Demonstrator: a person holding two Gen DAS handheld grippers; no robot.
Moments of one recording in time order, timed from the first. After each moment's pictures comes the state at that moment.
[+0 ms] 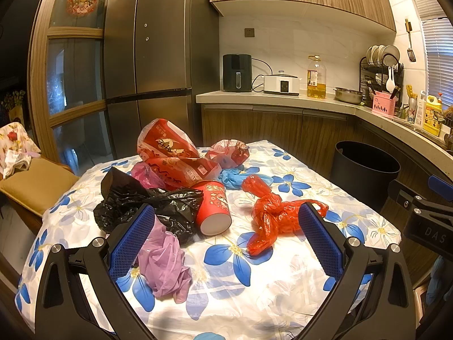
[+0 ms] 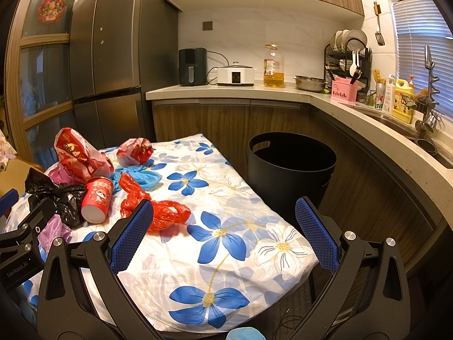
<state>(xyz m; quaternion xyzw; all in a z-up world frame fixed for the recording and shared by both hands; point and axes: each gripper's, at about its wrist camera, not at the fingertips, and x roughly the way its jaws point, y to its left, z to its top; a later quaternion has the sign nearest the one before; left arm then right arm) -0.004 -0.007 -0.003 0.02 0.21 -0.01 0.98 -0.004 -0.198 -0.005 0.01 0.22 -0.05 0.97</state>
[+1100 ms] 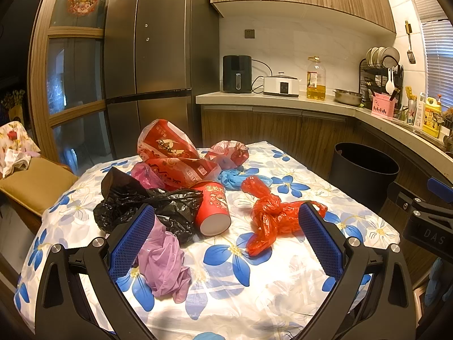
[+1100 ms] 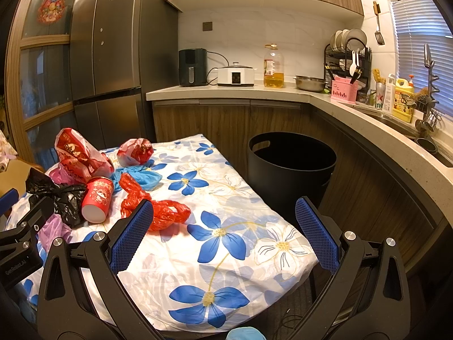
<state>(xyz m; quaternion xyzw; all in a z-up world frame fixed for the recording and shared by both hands) -0.005 -0.007 -0.002 0.02 0.20 -0.01 0.98 -0.003 -0.199 -0.007 0.01 0.22 -0.05 0.97</state>
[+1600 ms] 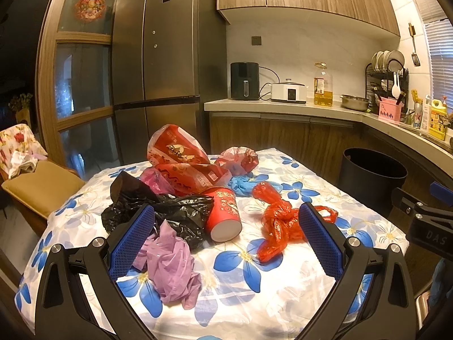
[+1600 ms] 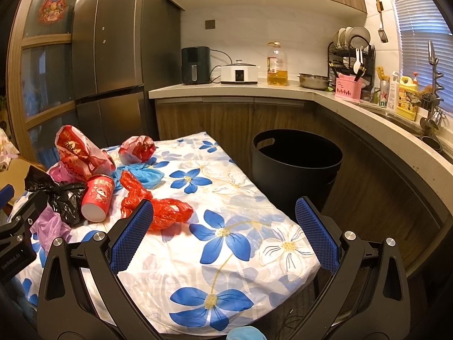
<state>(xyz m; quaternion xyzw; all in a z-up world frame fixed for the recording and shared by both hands) -0.003 0.001 -0.005 0.02 0.18 0.01 0.98 0.004 -0.196 -0.012 0.02 0.22 -0.04 0.97</state>
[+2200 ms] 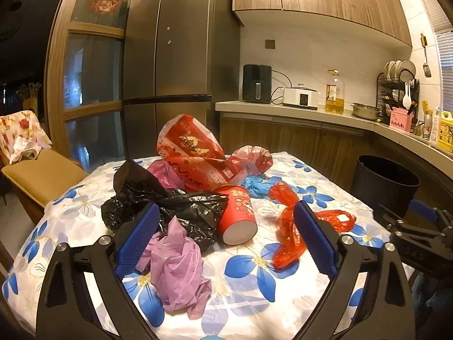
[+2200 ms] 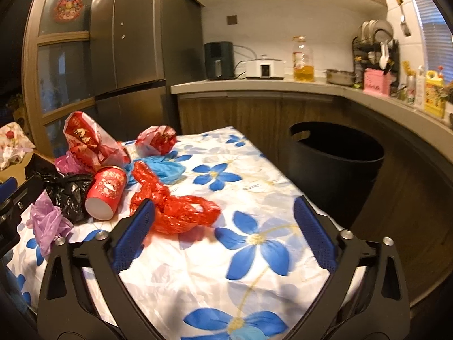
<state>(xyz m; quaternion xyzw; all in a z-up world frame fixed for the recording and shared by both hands) 0.016 0.020 -0.027 -0.01 0.17 0.03 0.98 0.051 -0.181 -0.058 0.03 0.22 0.04 0.97</state>
